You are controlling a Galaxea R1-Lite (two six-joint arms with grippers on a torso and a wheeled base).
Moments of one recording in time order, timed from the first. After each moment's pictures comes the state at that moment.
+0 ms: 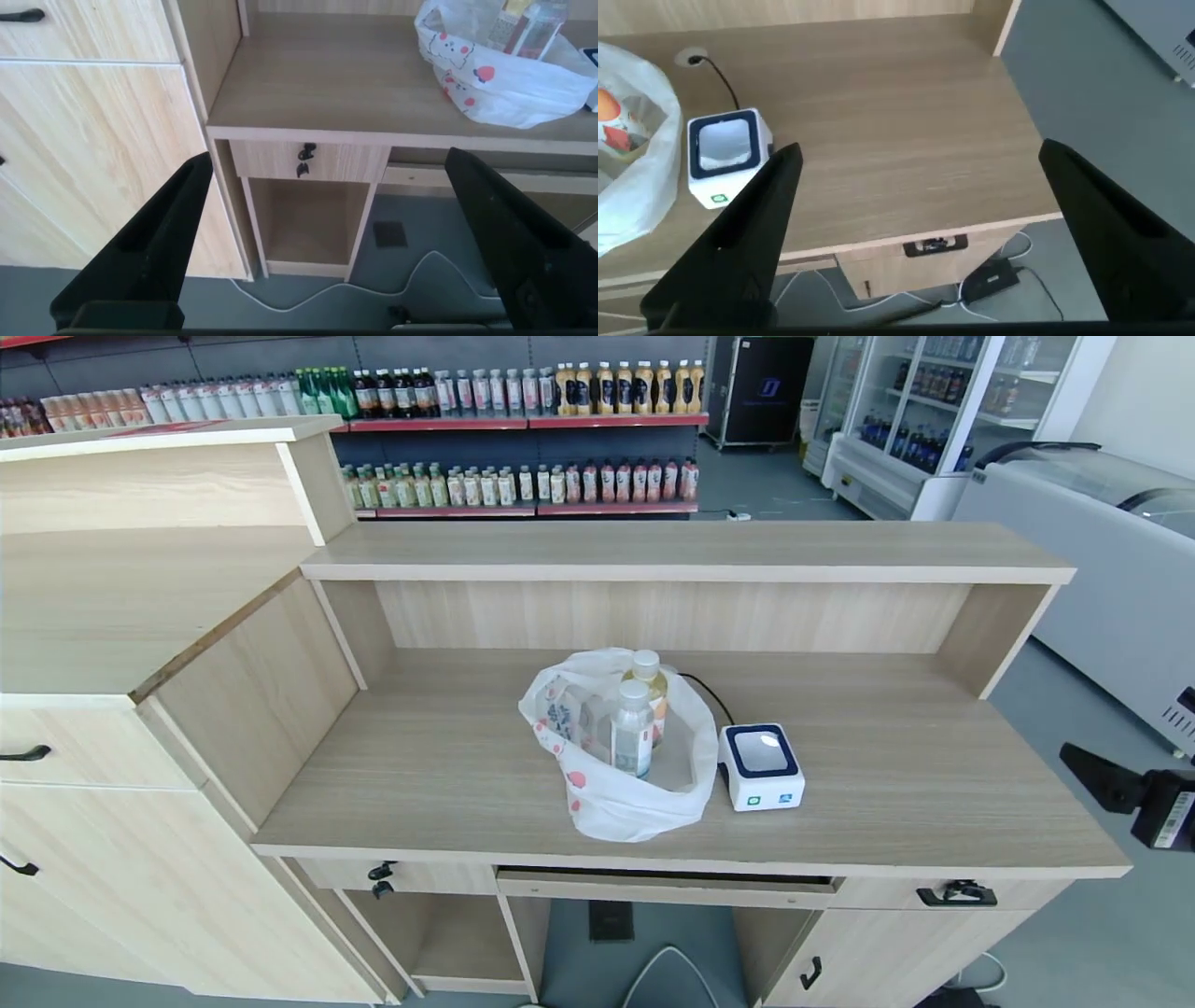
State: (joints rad) left arm 0.00 0.00 0.00 0.00 0.00 0.00; right arm -0.07 1.16 -0.30 -0.72 -0.11 -0.04
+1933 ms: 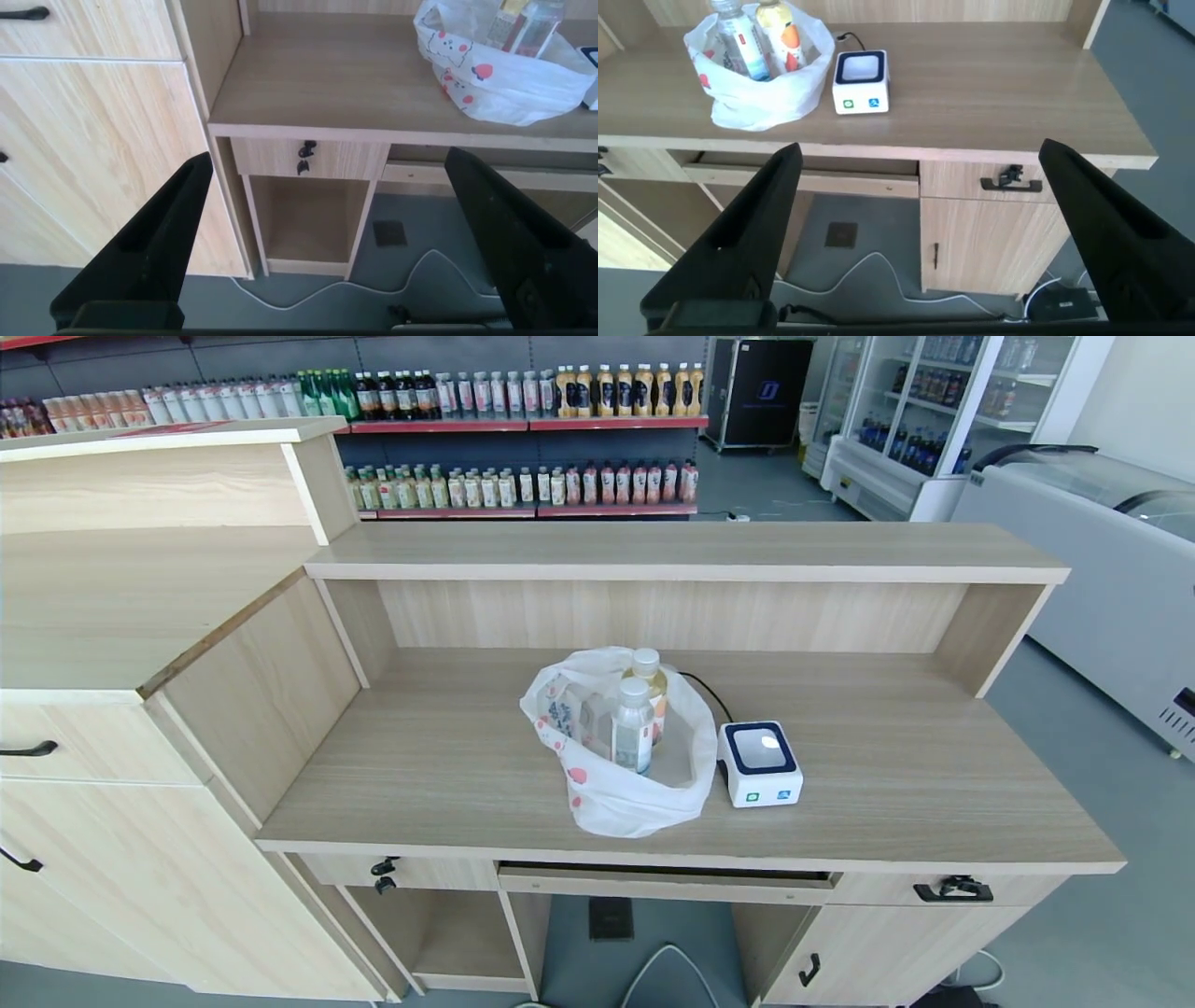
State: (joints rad) left arm 0.00 0.00 0.00 0.00 0.00 0.00; right arm 0.01 0.00 0.00 -0.05 0.07 -0.01
